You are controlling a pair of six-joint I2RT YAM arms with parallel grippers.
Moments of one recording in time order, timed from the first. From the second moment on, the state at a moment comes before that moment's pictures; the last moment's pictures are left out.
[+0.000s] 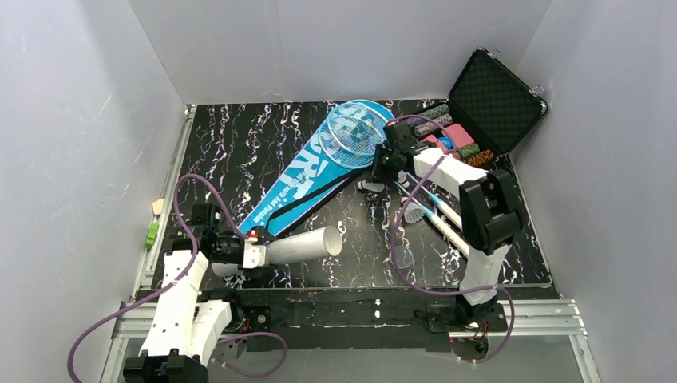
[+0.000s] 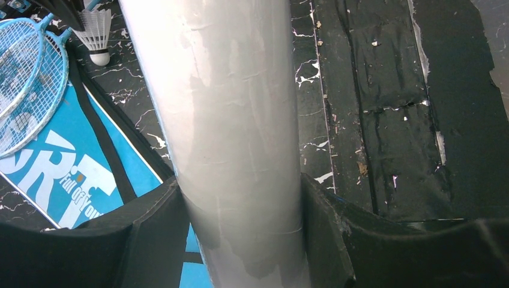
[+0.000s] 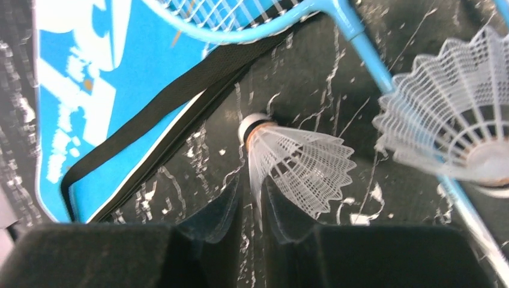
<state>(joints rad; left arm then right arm) 0.04 0.79 0.70 -1.31 1.11 1.77 0.46 1.90 1.37 -0.42 -0.19 0.58</state>
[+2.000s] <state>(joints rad) 0.04 0.77 0.67 -1.32 1.06 1.81 0.61 1.70 1.03 -0.18 0.17 1.10</state>
